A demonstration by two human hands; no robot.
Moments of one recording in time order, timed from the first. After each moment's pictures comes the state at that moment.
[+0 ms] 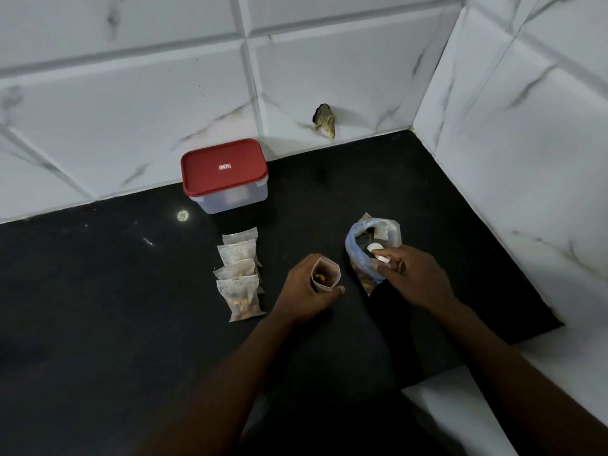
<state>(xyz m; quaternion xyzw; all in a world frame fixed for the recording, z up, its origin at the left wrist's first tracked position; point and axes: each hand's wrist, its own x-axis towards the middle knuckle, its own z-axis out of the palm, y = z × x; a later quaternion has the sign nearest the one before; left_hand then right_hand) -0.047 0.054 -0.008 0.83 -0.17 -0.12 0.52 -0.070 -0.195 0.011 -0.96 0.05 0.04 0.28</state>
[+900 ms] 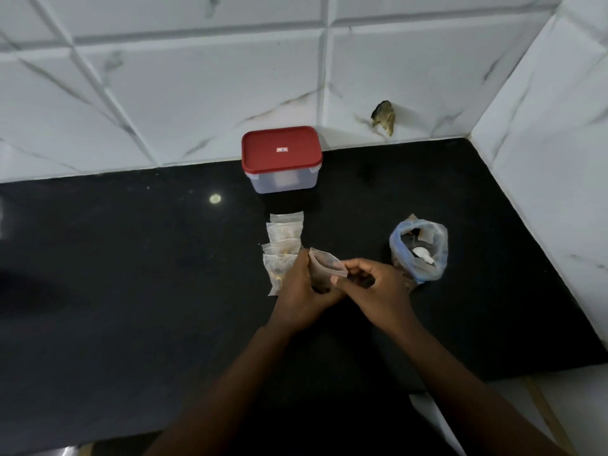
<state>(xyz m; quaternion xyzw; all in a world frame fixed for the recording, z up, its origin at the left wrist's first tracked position) -0.094 0.120 0.005 0.78 -0.04 -0.06 0.62 -0.103 -0.047 0.047 -0.84 0.02 0.08 0.54</state>
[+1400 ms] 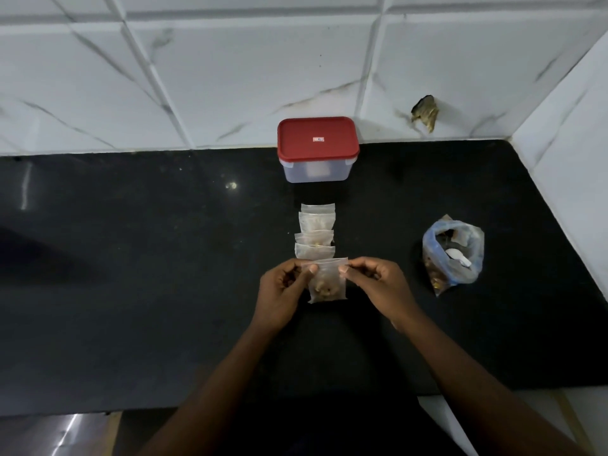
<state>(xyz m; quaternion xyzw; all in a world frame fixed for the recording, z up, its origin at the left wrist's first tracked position) -0.119 0.197 0.000 0.74 0.05 -0.03 0.67 -0.090 -0.010 0.021 -0.79 0.02 0.15 0.60</state>
